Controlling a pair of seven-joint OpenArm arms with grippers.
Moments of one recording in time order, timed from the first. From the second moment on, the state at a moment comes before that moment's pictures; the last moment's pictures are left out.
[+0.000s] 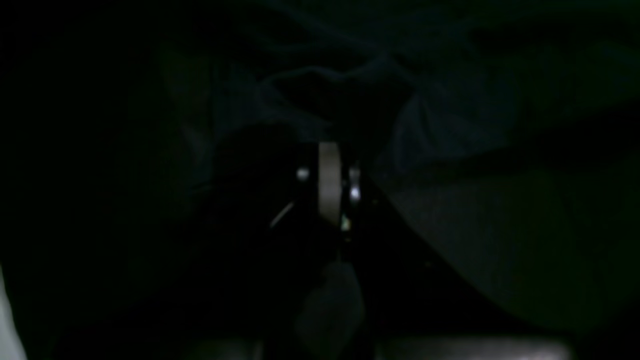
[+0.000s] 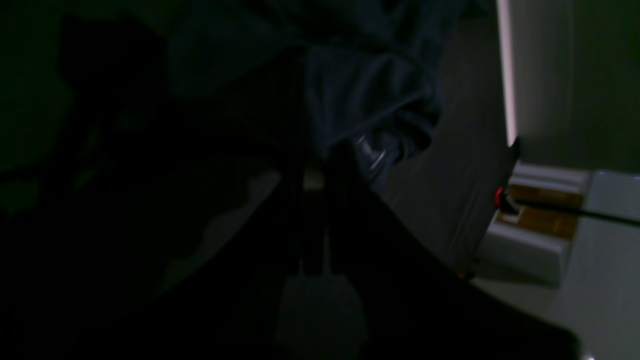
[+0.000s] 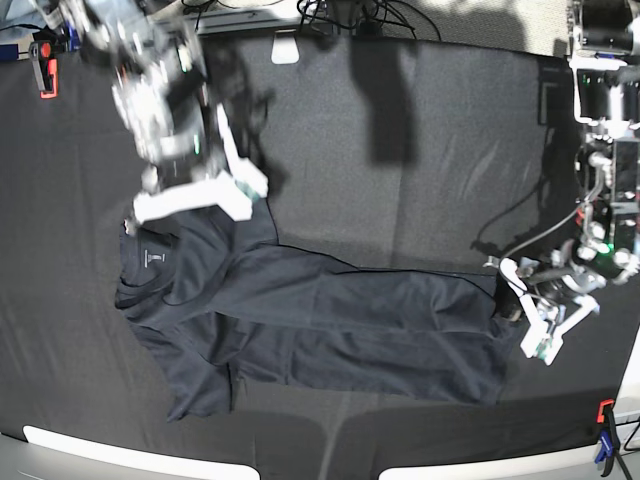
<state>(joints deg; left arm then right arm) -14.1 -20.8 1.7 86.3 -18.3 -23.4 45.6 -10.3 32.5 -30.6 125.4 -22.6 16.4 -64.7</state>
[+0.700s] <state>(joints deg) 7.0 -23.7 1.7 118.4 -9.4 -23.6 60.9 -43.9 42.9 -30.3 134.0 -46.2 4.5 -67.4</state>
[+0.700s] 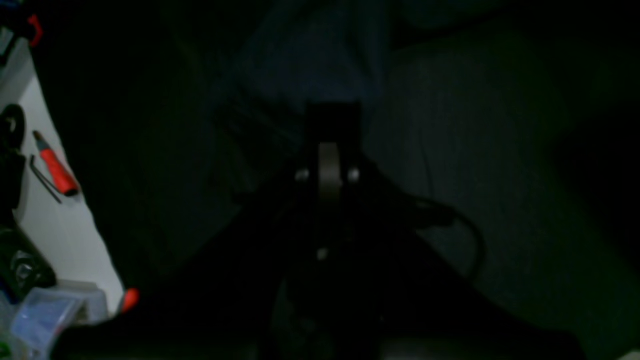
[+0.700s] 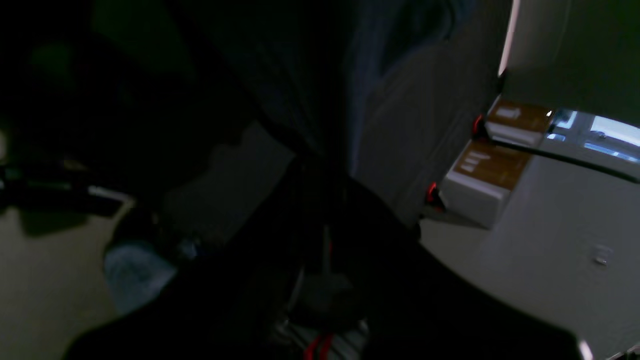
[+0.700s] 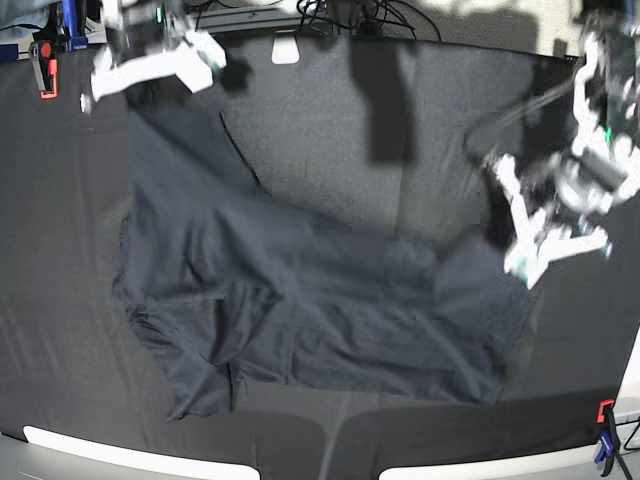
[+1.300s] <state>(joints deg) 24.3 -31.1 1.7 124.0 -14.1 -16.9 50.0 -67.2 43.2 -30.1 134.0 -62.8 -0.1 -67.3</state>
